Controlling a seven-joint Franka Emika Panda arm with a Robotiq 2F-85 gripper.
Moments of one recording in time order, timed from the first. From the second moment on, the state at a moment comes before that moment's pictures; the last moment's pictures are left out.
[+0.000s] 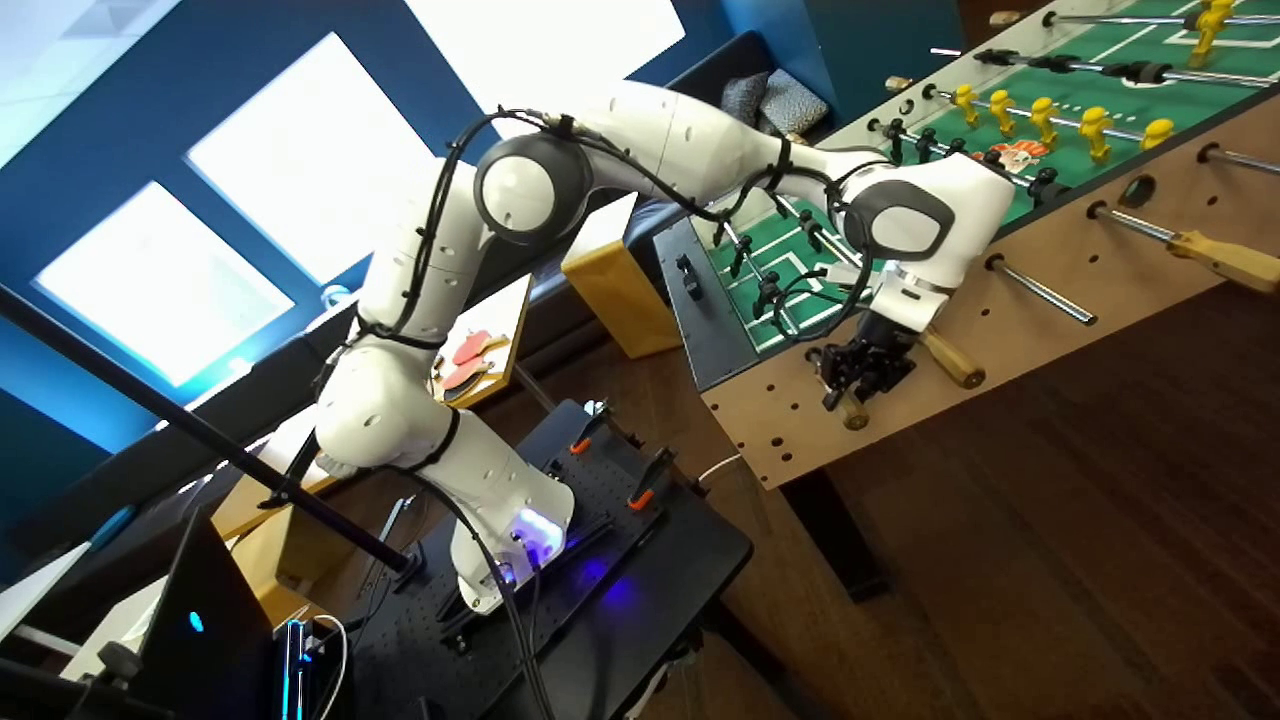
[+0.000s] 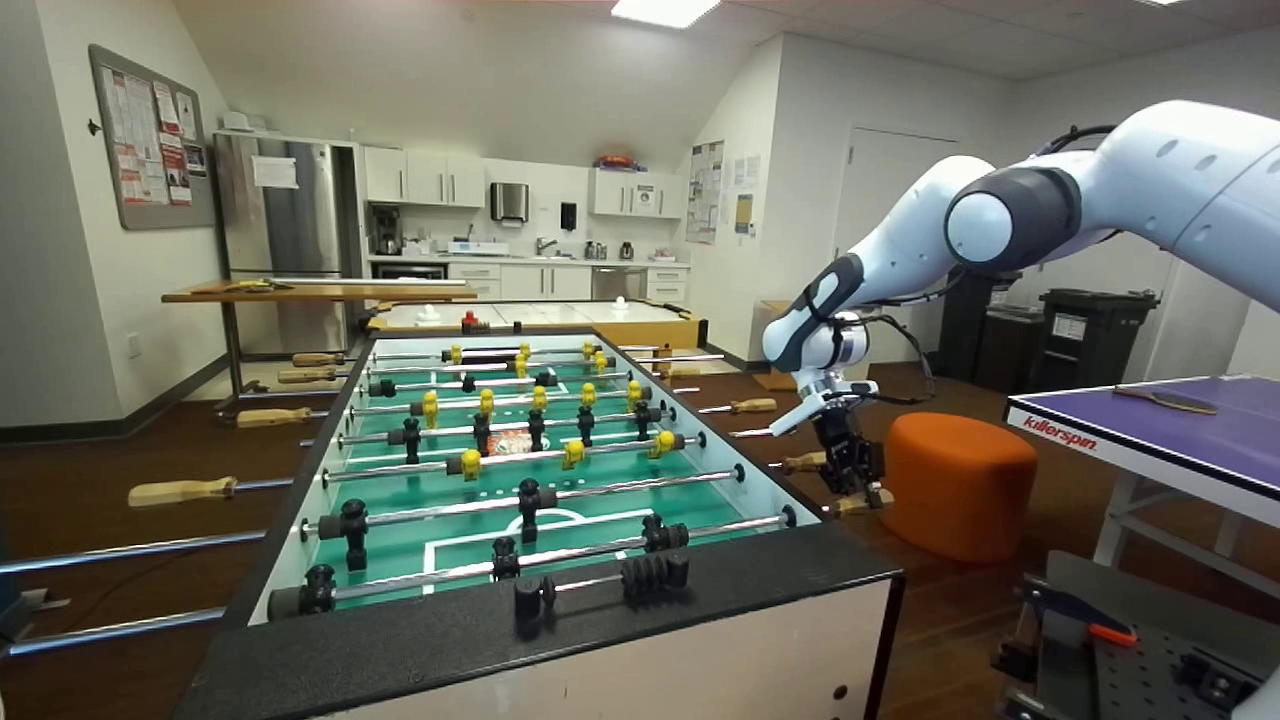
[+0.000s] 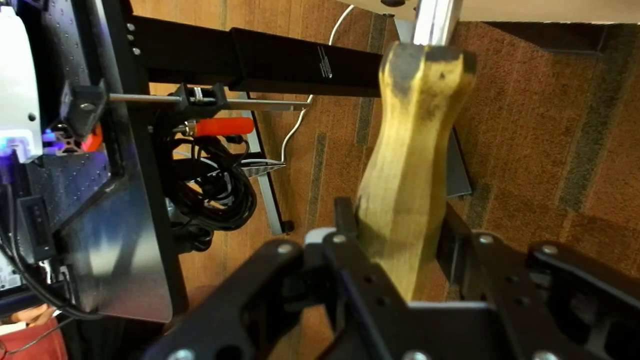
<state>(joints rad) -0.35 1.06 -0.30 -1.35 0.25 1.59 1.29</state>
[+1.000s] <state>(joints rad) -0.34 1.09 -0.30 -1.31 0.20 1.48 1.21</state>
